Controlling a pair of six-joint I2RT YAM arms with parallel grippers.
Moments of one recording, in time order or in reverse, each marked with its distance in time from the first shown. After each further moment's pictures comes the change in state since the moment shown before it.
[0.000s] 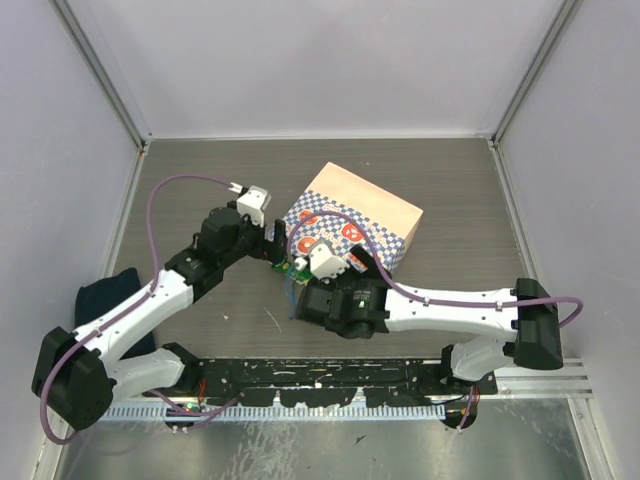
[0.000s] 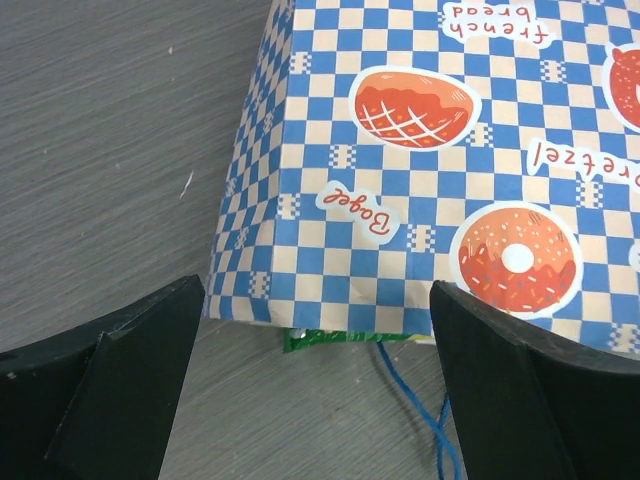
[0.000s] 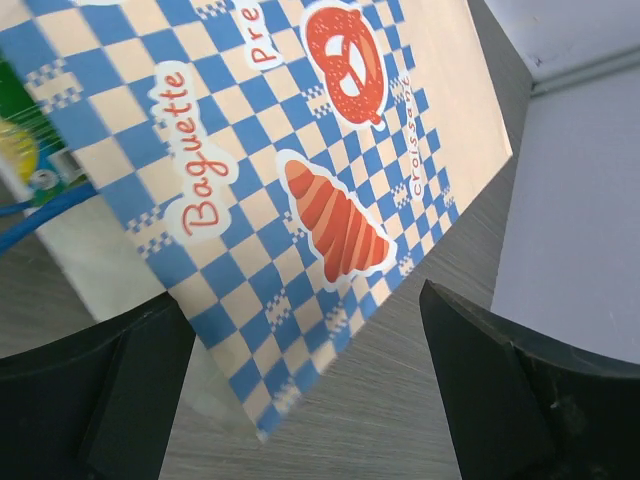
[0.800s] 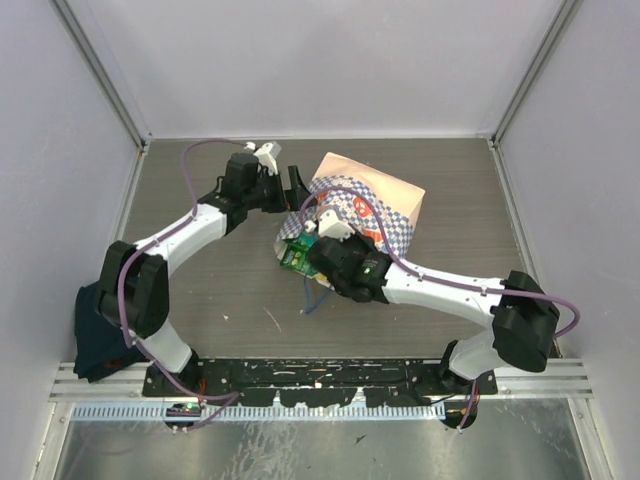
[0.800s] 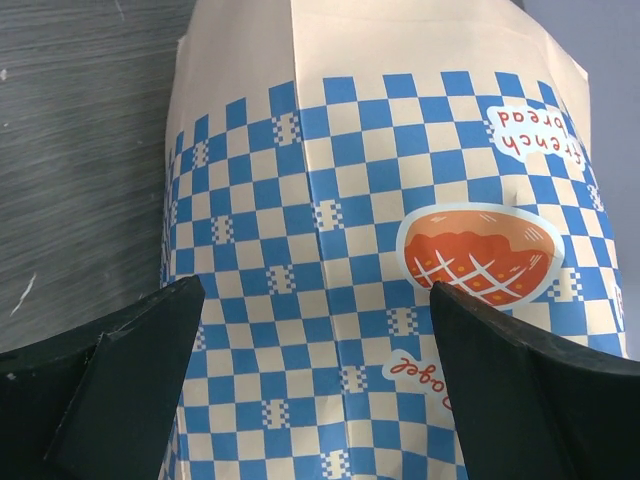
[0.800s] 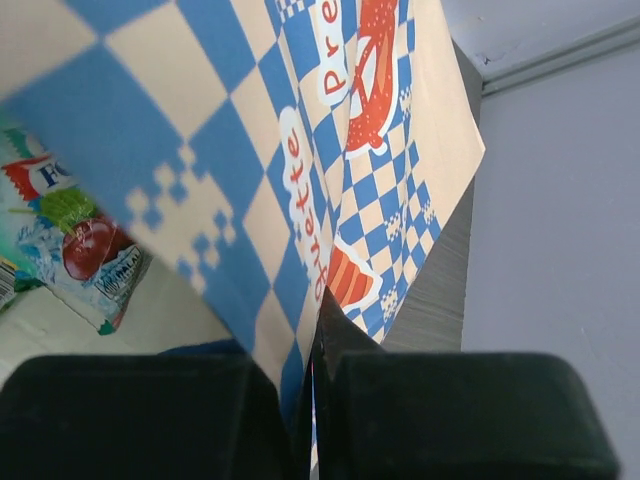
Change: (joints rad) left arm 0.144 0.531 0.432 0.022 0.362 -0.352; right arm -0.314 0.025 -0.118 0.476 -0.006 -0.420
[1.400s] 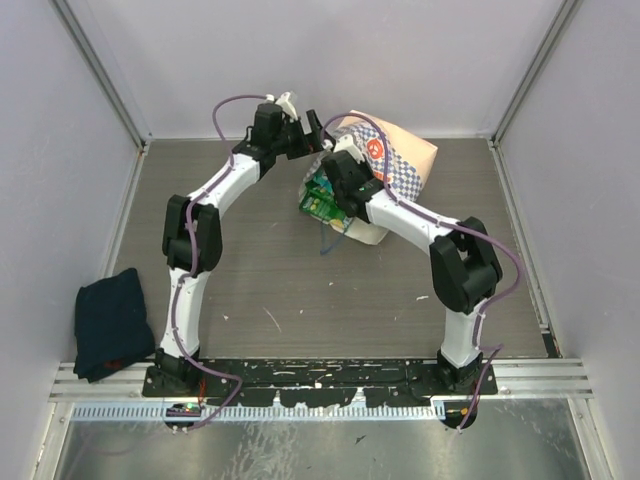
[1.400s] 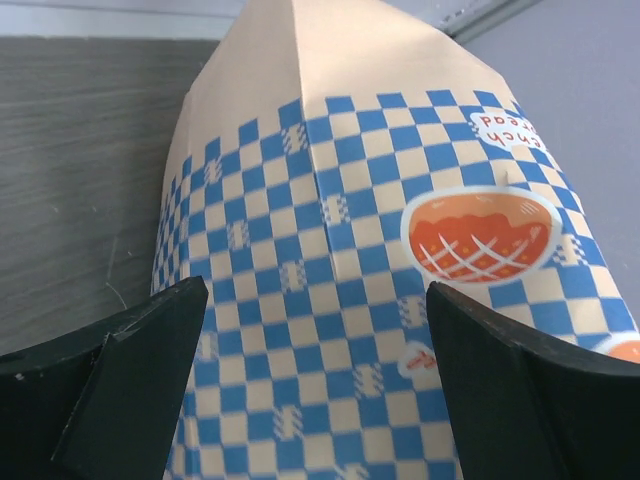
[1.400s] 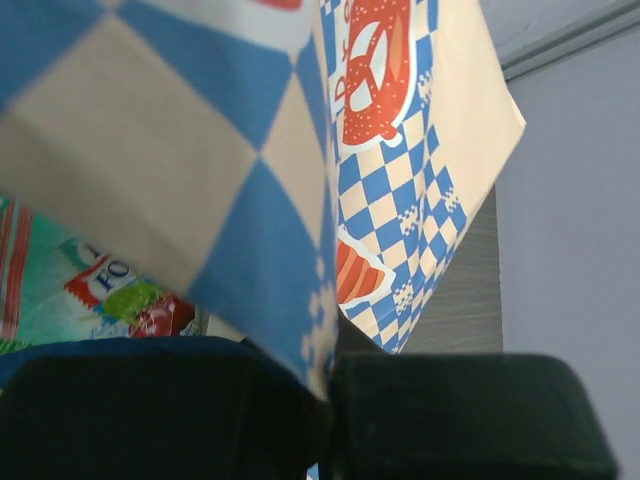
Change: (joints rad) left arm 0.035 0.636 0.816 -0.031 0.023 -0.128; right arm -0.452 0.412 0.421 0.211 -0.185 -0.155
